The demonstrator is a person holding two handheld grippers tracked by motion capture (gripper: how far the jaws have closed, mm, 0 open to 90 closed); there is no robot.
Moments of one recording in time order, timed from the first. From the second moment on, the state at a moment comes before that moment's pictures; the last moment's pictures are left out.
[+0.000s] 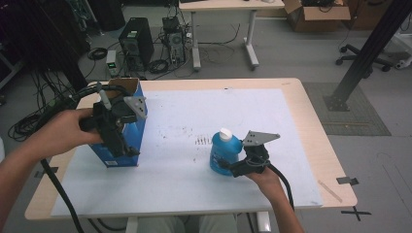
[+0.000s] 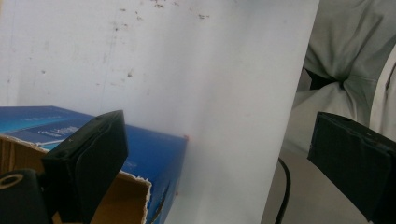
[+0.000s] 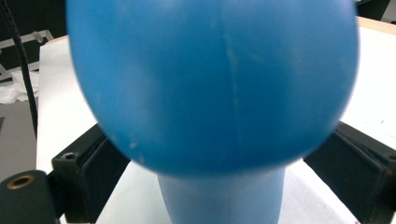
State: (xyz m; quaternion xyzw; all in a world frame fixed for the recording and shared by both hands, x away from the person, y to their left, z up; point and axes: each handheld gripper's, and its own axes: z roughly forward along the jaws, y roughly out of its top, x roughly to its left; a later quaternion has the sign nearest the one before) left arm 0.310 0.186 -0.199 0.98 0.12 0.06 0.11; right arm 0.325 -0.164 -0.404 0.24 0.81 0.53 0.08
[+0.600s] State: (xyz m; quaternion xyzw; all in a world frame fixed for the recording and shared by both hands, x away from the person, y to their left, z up) left arm 0.310 0.187 -0.200 0.98 0.12 0.06 0.11; right arm 0.323 -0.164 -0.407 0.23 0.81 0.53 0.09
